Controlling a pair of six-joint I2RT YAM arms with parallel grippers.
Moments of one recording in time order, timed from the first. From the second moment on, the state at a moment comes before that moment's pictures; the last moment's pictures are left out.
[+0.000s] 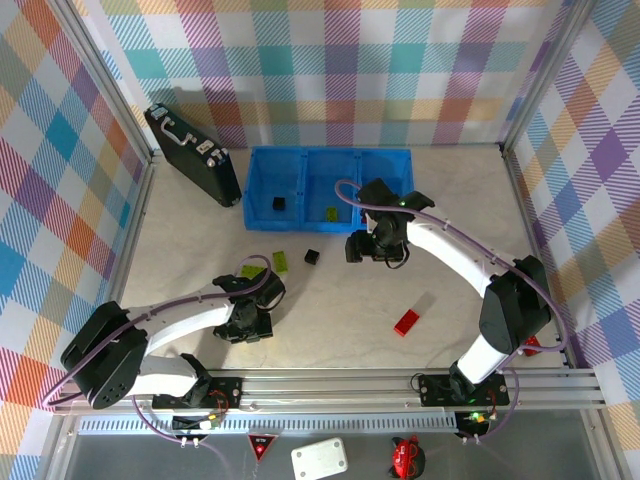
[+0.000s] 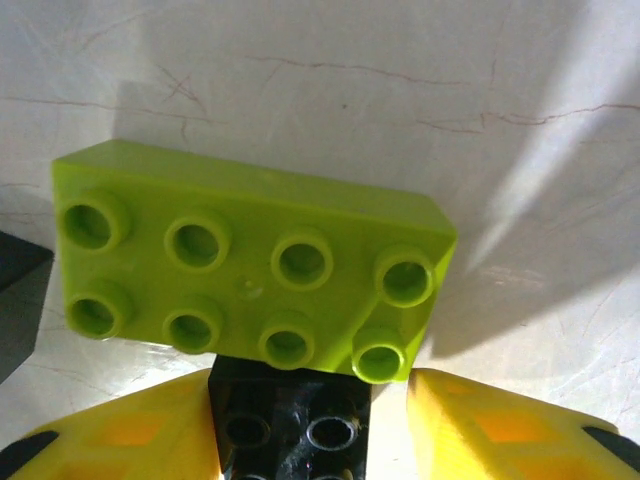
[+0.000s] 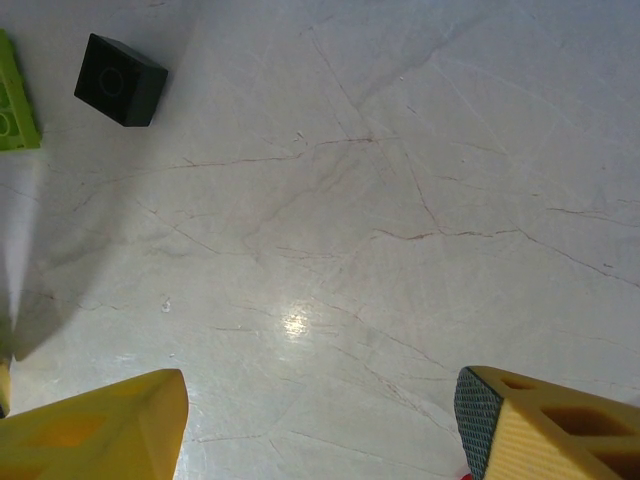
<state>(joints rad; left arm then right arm) -0.76 1.30 0.63 -0.86 -0.05 -0.94 0.62 1.63 1.37 -1.03 -0.11 0.49</state>
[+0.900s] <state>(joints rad) -0.77 1.26 0.67 -0.91 -0.05 -0.94 0.64 1.63 1.37 -1.05 -0.08 0.50</state>
